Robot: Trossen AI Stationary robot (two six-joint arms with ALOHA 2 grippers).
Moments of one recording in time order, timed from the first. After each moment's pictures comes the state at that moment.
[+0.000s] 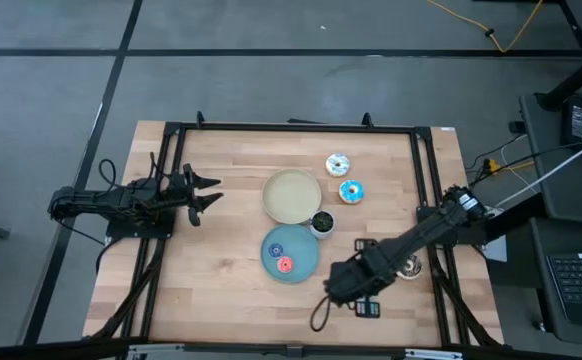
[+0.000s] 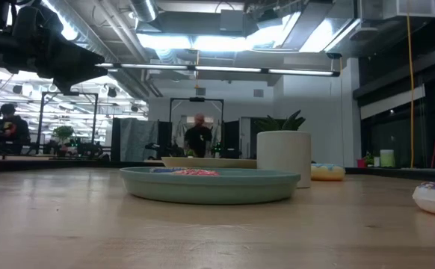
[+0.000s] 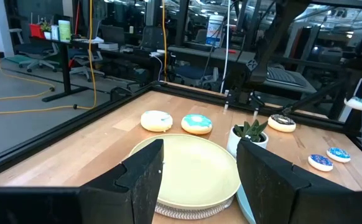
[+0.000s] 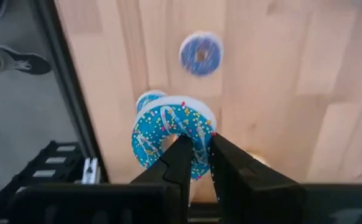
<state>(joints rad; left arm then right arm) -0.02 0.00 0.07 -0.08 -0.33 -0.16 0.56 1.93 1.86 -1.54 -0.11 0.62</state>
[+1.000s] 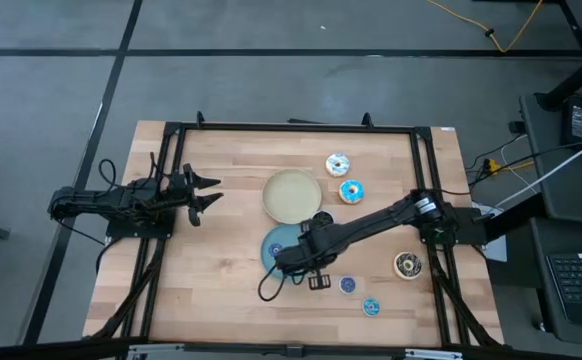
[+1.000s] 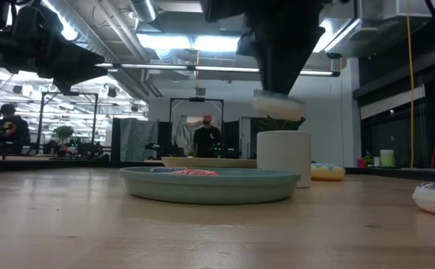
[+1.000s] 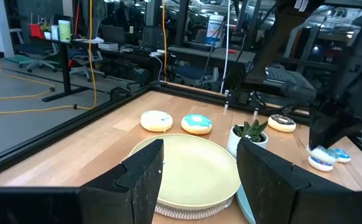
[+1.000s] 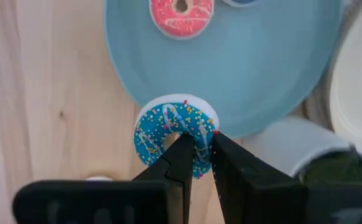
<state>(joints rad) -0.02 0.00 0.07 -0.08 -0.33 -0.16 0.34 2.18 1.96 -1.28 0.11 0.18</state>
